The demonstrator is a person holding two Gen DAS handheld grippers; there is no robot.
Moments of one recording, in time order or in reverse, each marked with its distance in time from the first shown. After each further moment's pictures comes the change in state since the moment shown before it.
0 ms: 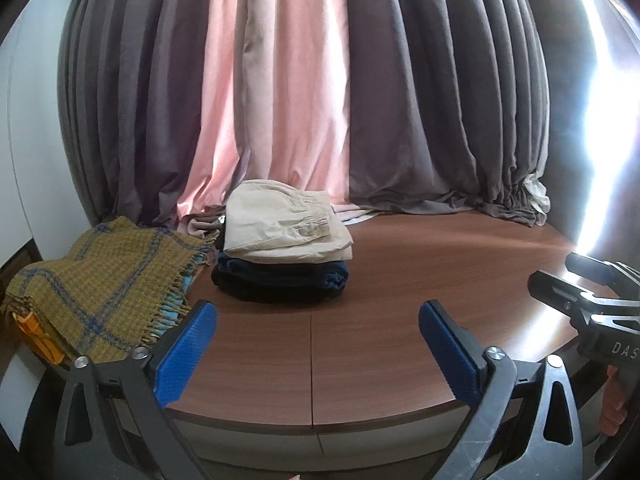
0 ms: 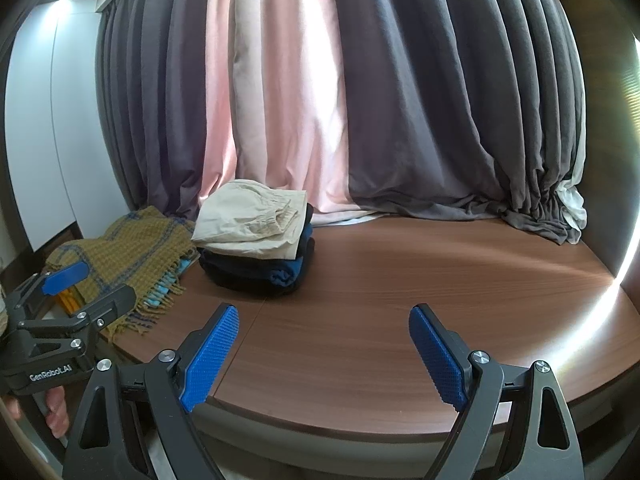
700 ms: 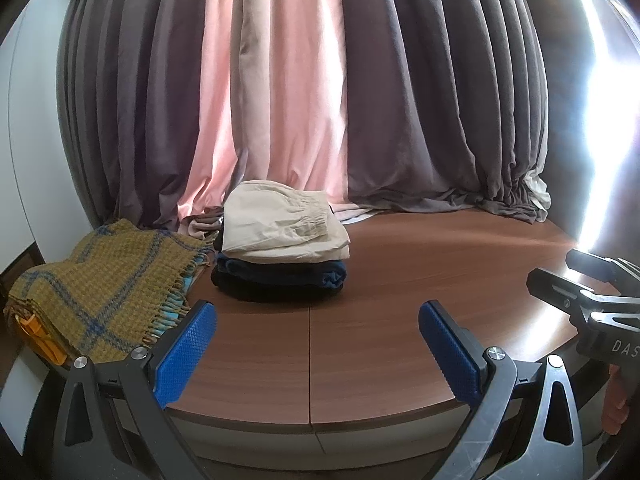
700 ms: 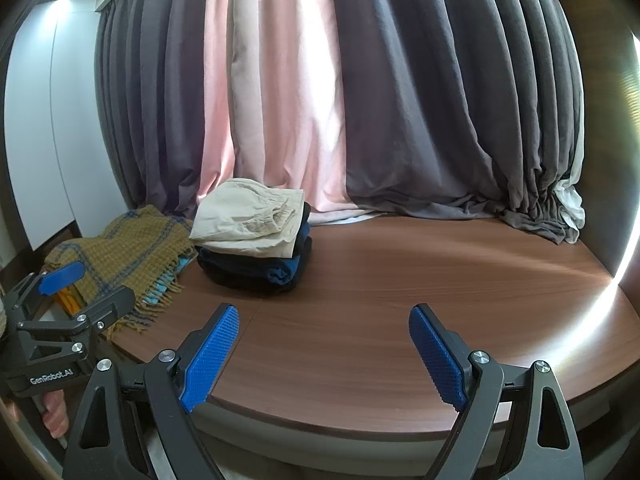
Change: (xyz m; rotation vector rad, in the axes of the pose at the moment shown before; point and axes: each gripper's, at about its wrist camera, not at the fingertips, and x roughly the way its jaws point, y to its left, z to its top) left arm -0.001 -0.011 0.000 0.015 0.004 0.006; right arm -0.006 -0.002 -0.001 0.000 0.006 -0.001
